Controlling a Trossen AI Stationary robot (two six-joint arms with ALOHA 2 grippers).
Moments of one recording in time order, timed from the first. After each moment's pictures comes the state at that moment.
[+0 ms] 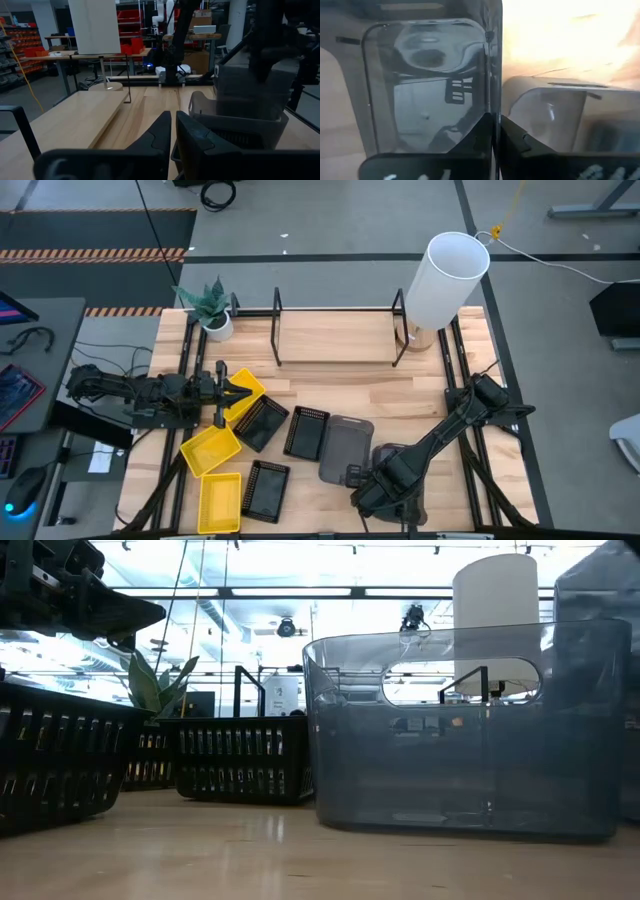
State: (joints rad) left arm -0.18 0.17 0.04 0.16 -0.28 0.04; right arm 0.65 2.00 1.74 -1.21 0.00 -0.75
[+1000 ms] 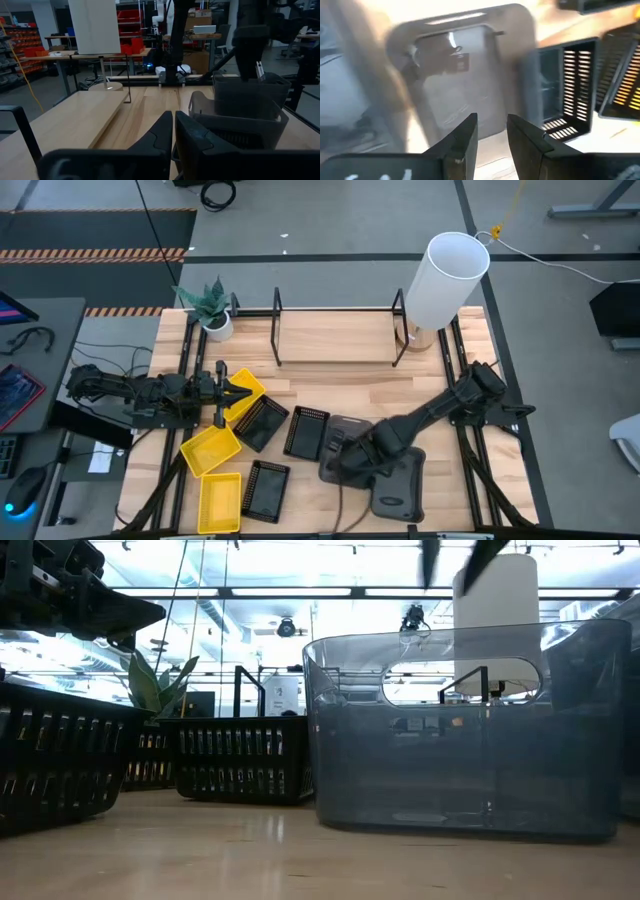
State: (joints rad) left arm -0.18 0.17 0.04 0.16 -0.28 0.04; right arm 0.48 1.95 1.75 -1.12 0.19 -0.69
